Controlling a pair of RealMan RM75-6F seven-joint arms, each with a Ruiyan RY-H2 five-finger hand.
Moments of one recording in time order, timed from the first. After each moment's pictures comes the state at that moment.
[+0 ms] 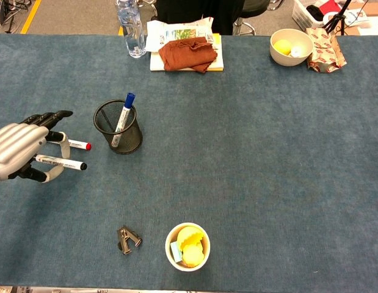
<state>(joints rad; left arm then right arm) -0.29 -1.37 0.05 -1.79 1.31 1.22 0.50 0.03 -1.07 -0.01 -1.76 -1.61 1.50 -0.10</state>
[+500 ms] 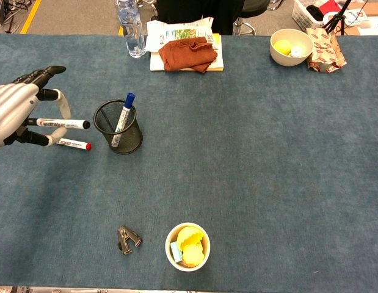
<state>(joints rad) -0.31 -1.39 -0.06 -1.85 1.33 1.31 0.47 0.04 -1.07 -0.01 -1.76 -1.61 1.49 -0.10</state>
